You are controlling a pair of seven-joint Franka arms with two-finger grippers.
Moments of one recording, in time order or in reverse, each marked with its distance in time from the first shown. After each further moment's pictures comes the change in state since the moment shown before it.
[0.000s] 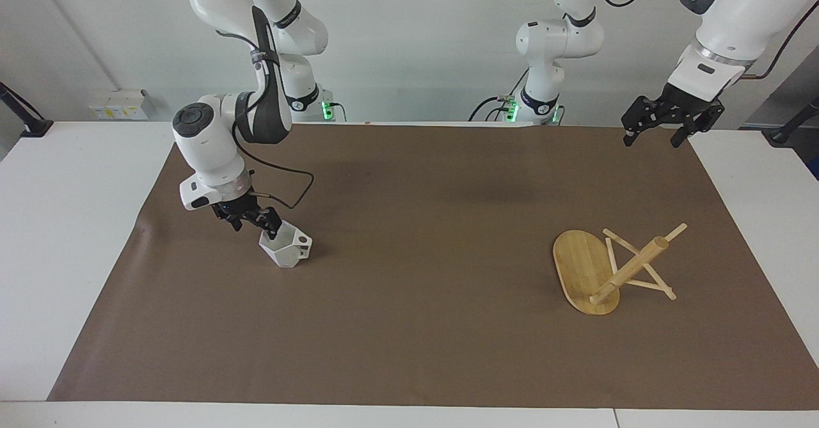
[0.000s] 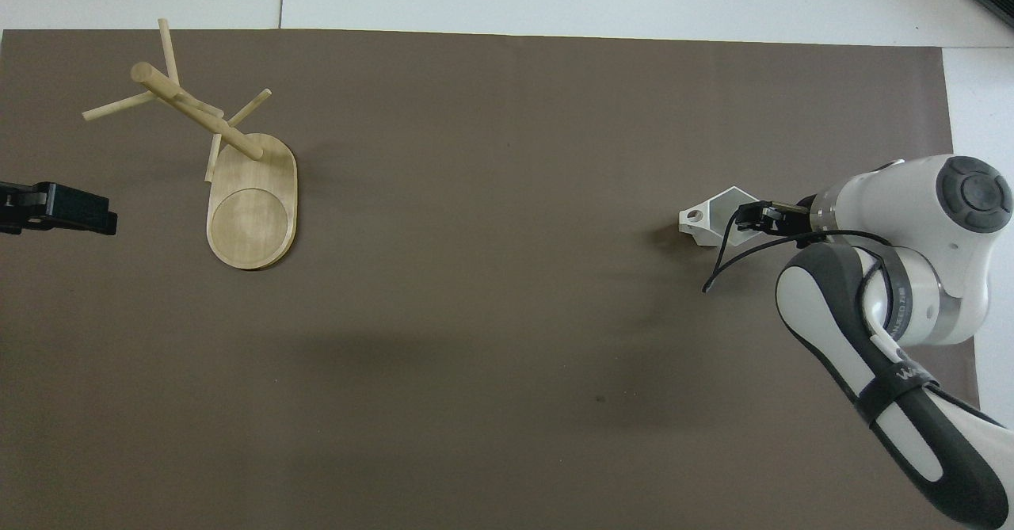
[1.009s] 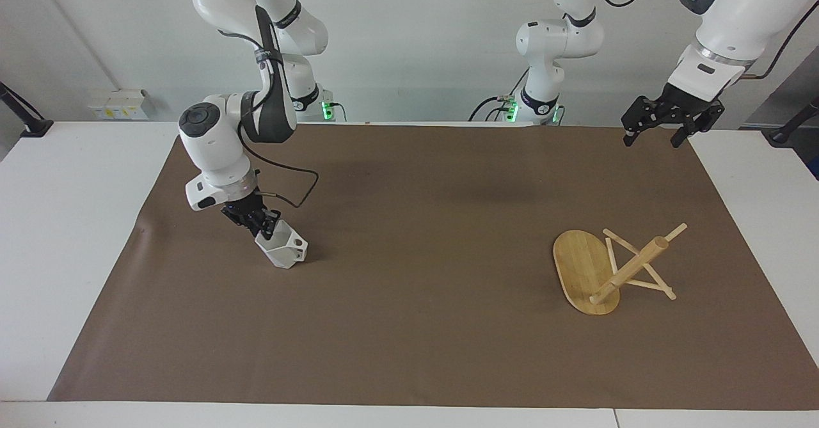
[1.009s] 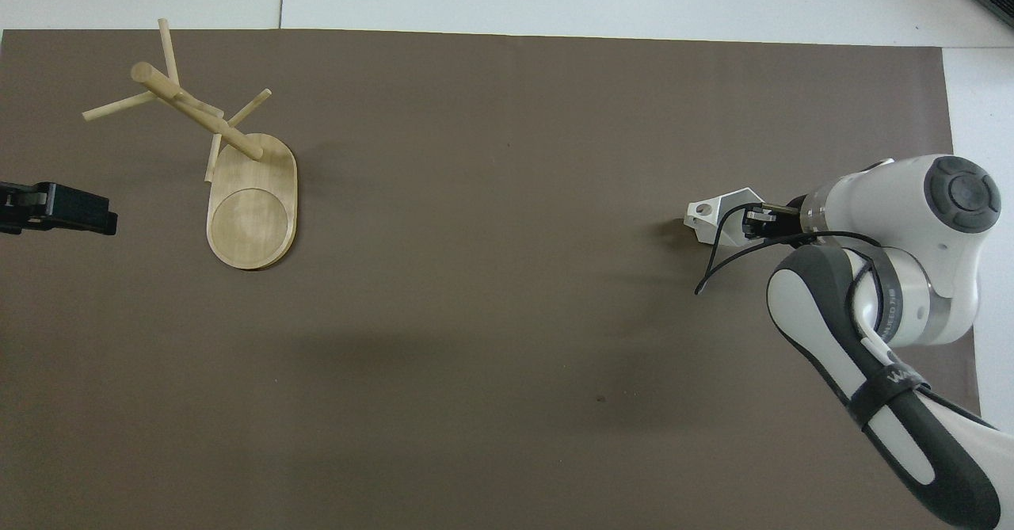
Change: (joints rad) left arm 0.000 0.000 0.000 0.000 0.000 0.000 0.000; right arm 0.001 0.000 0.020 0.000 0.000 0.000 0.001
